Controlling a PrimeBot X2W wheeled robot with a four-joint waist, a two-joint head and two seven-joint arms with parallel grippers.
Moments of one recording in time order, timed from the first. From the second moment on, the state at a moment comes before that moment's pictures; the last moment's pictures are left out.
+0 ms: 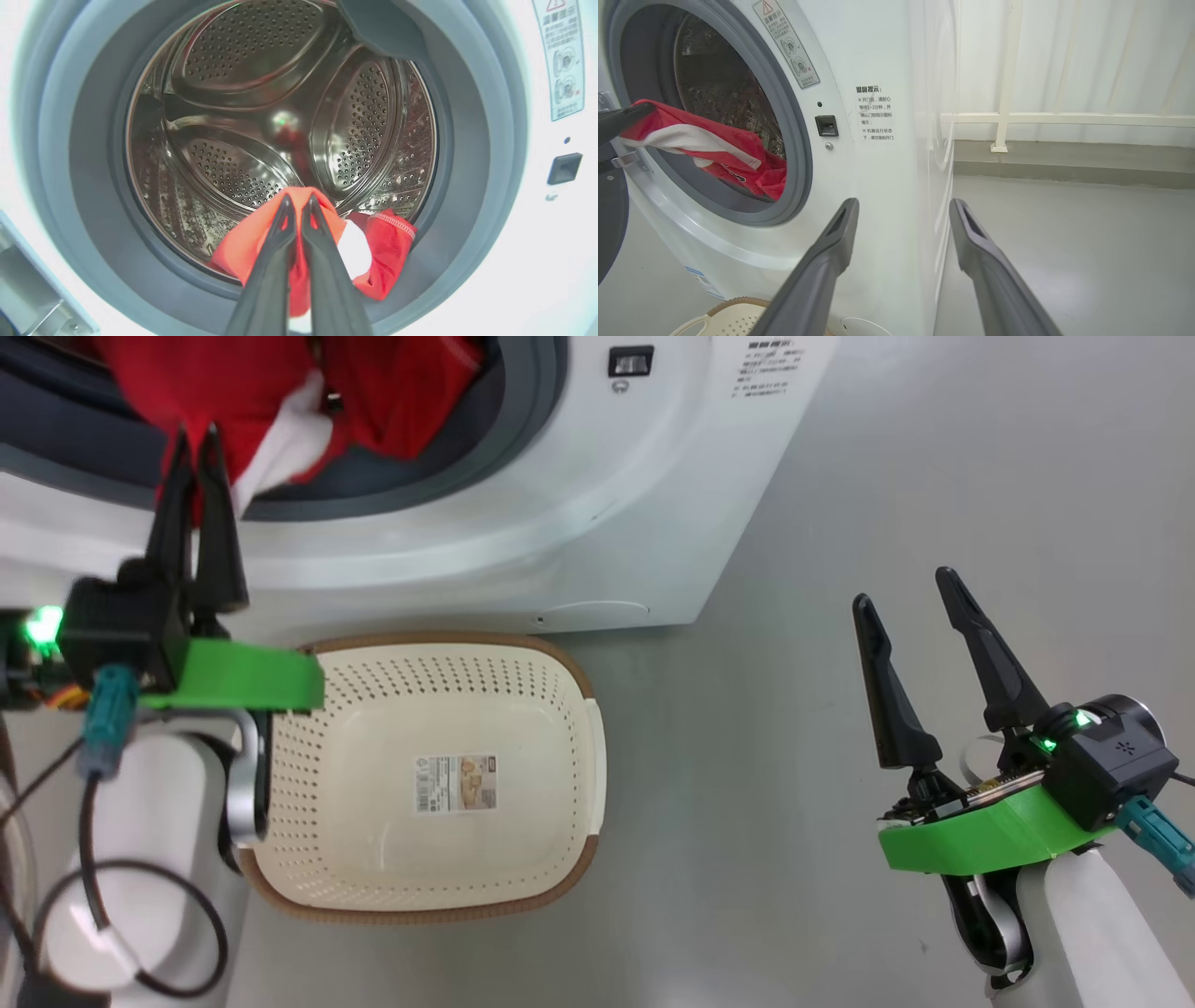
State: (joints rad) left arm -0.68 0.20 -0.17 0.31 -0.14 0.17 -0.25; right arm -0.25 -0.05 0.08 0.04 0.24 0.12 -0.26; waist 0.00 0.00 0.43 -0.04
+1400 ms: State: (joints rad) left arm -0.42 0.10 -0.26 0.42 -0.32 0.13 -0.17; right arm -0.24 -0.05 0.09 0.02 0.24 0.12 -0.26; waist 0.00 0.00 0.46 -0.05
